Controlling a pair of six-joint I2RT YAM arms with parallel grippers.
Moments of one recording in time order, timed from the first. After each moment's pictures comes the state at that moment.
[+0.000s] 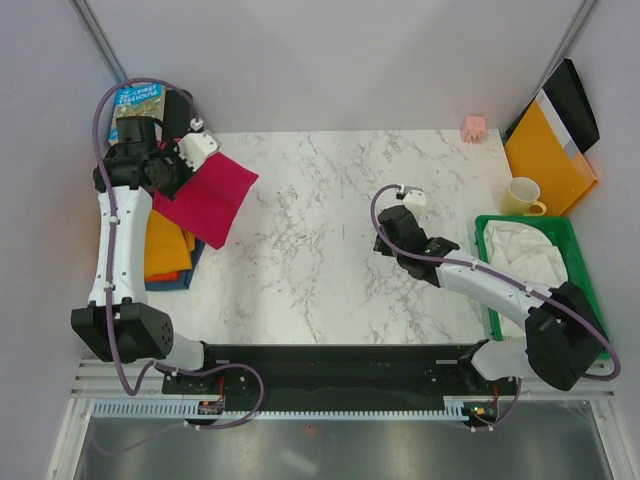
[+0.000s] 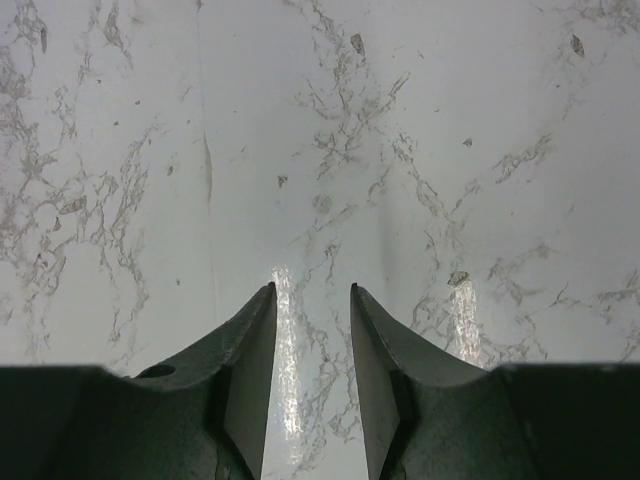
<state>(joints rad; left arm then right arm) 0.07 1.46 1.67 -1.02 0.19 0.93 0.66 1.36 0.84 -0.20 0.45 0.65</state>
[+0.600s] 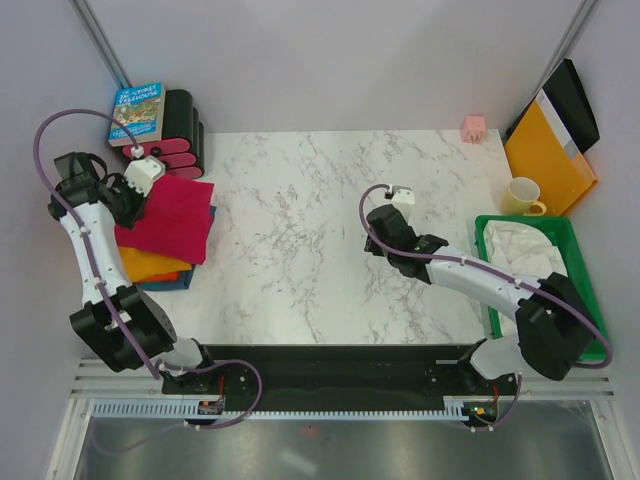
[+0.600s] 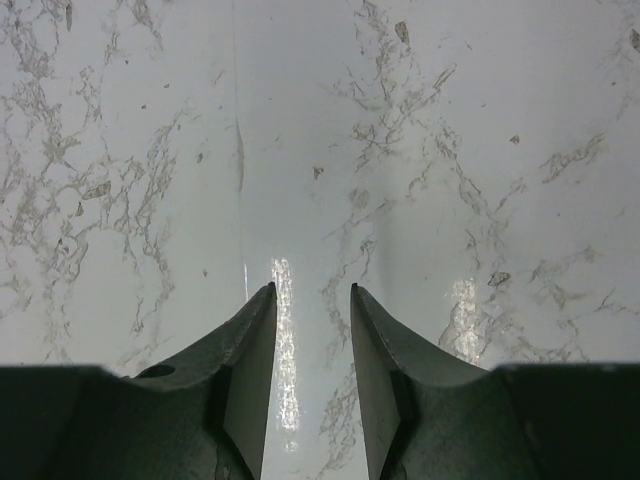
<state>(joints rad) 0.50 1.45 1.46 -0.98 0.40 1.06 0.71 1.40 0.89 -0.21 0.45 0.67</state>
